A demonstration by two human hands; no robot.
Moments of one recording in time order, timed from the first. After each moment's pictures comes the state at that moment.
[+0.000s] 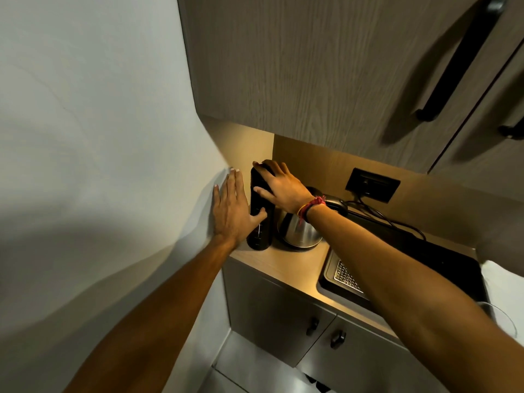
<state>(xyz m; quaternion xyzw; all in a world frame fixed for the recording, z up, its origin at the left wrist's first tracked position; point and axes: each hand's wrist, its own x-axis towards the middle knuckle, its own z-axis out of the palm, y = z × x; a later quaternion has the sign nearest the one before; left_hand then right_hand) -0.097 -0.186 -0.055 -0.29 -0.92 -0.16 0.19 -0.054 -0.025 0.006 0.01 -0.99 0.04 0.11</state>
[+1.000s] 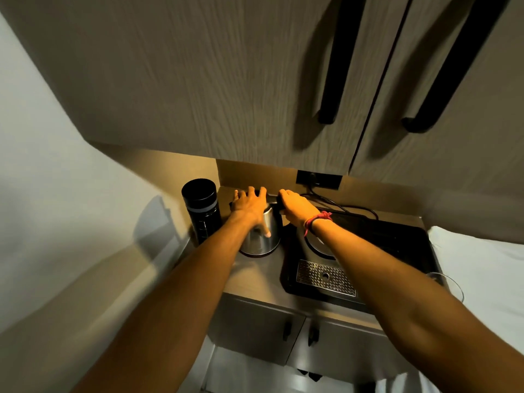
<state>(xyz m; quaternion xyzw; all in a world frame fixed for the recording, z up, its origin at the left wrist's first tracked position) -0.079 -0.001 -0.029 -0.44 -0.89 0.05 -0.11 0.038 0.085 -0.004 -0.25 -0.96 0.12 -0.04</state>
